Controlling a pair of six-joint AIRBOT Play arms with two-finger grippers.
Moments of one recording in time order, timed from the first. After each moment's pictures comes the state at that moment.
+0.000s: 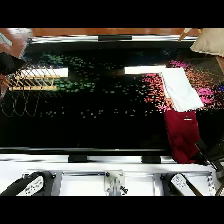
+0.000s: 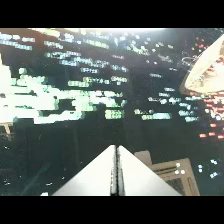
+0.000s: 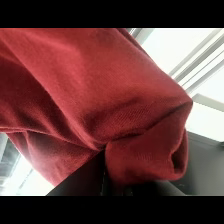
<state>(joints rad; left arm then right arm) 0.20 -1.06 1.48 0.99 -1.13 -1.29 -0.82 -1.09 0.71 1.66 -1.69 -1.34</state>
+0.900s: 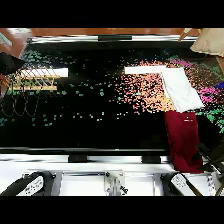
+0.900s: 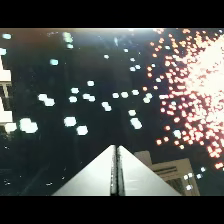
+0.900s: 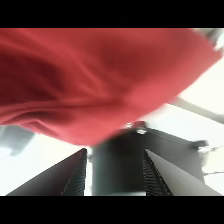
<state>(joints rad) 0.20 -1.06 1.48 0.99 -1.13 -1.29 -0.82 -1.09 0.72 1.57 -1.72 -1.42</state>
